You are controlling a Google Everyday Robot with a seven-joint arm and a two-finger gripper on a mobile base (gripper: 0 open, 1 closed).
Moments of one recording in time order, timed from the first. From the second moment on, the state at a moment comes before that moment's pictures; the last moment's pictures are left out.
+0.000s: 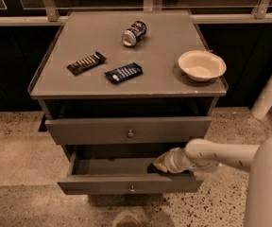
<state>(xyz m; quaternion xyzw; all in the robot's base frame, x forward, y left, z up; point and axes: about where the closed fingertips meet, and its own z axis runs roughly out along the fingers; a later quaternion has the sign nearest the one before) 0.583 -0.119 0.411 -0.44 0.84 0.15 0.29</state>
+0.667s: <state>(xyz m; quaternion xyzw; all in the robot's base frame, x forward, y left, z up) 0.553 -0.124 0.408 -0.44 0.84 0.17 0.26</state>
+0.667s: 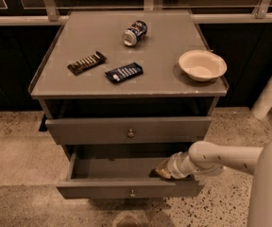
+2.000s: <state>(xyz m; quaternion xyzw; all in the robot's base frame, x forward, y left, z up) 0.516 -0.166 0.489 -0.41 0.84 0.15 0.34</state>
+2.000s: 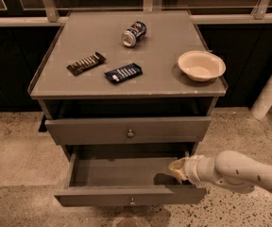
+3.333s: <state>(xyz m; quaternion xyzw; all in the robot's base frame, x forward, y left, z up) 0.513 -0.169 0.491 -0.40 0.84 0.15 0.34</state>
